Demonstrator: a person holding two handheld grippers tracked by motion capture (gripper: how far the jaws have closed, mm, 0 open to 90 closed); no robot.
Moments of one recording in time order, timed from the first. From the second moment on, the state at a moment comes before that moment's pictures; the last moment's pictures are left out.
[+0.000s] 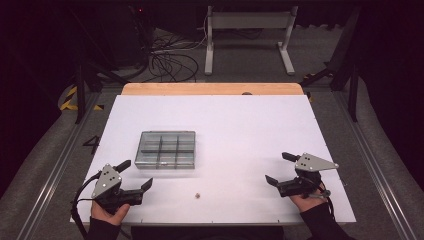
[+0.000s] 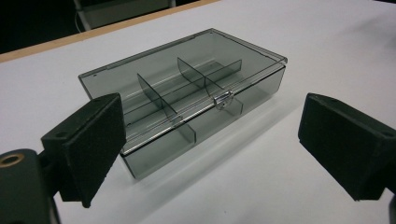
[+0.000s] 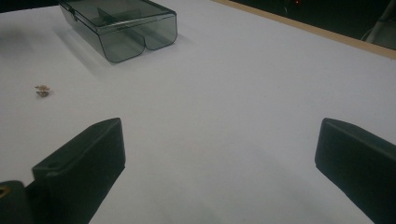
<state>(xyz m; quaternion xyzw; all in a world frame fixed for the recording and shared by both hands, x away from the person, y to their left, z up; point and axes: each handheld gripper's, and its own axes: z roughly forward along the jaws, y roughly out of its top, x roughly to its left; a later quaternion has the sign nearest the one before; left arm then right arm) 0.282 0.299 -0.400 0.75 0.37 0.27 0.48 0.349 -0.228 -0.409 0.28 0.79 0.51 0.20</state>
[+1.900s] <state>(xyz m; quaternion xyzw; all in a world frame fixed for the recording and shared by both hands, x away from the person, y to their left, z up) 0.319 0.307 -0.371 0.74 0.41 0.25 0.47 0.351 -0.220 -0.414 0.26 0.81 0.51 0.17</state>
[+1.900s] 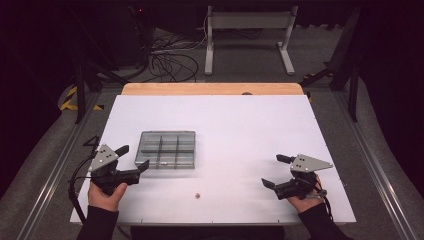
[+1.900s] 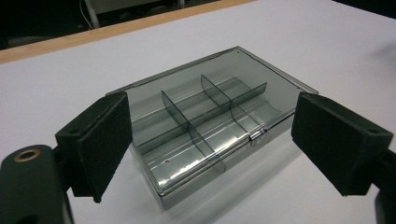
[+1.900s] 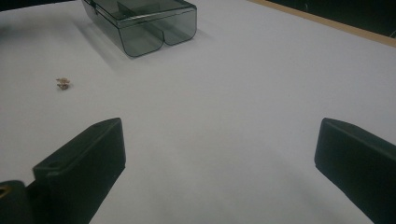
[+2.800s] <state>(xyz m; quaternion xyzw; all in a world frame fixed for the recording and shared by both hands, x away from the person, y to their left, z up) 0.346 0.316 -0.369 0.76 0.47 0.24 0.39 0.351 -0.219 -0.415 0.25 0.81 0.51 0.16</state>
